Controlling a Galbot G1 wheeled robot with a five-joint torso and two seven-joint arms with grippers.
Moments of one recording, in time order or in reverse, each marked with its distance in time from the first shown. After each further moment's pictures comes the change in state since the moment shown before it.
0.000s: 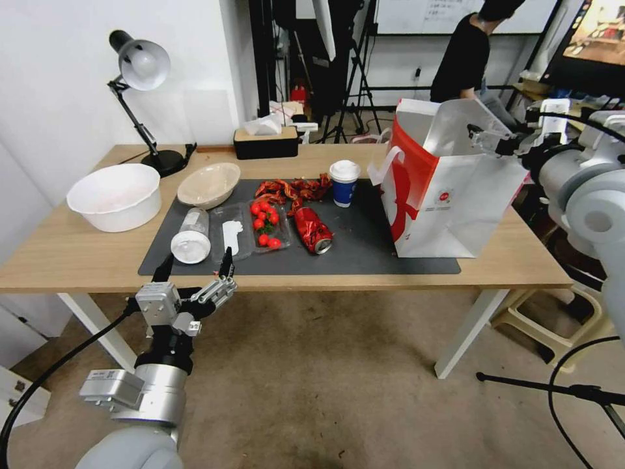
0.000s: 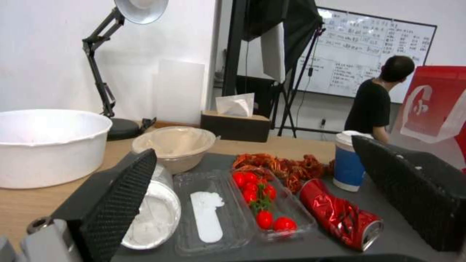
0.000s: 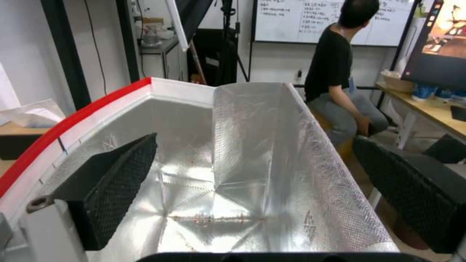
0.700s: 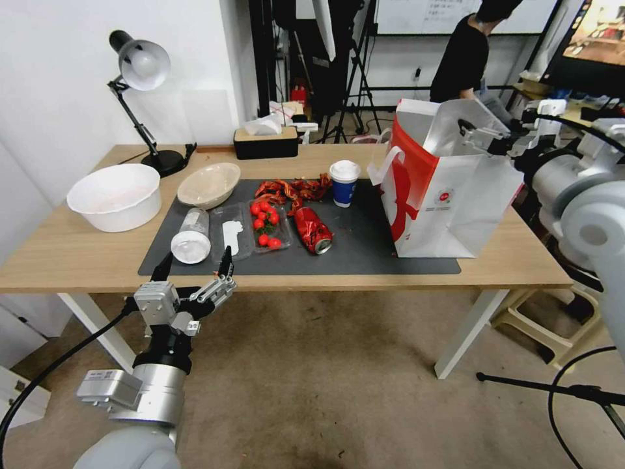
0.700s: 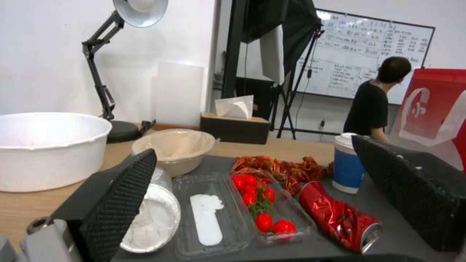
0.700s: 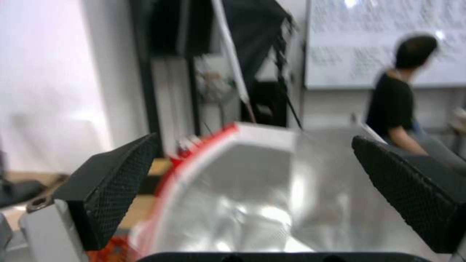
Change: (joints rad) left arm 0.002 0.004 -0.002 -0.007 -0.003 -0.001 0.001; right arm -0.135 0.022 0.016 0.093 -0.032 0.277 -0.156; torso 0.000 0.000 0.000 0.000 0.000
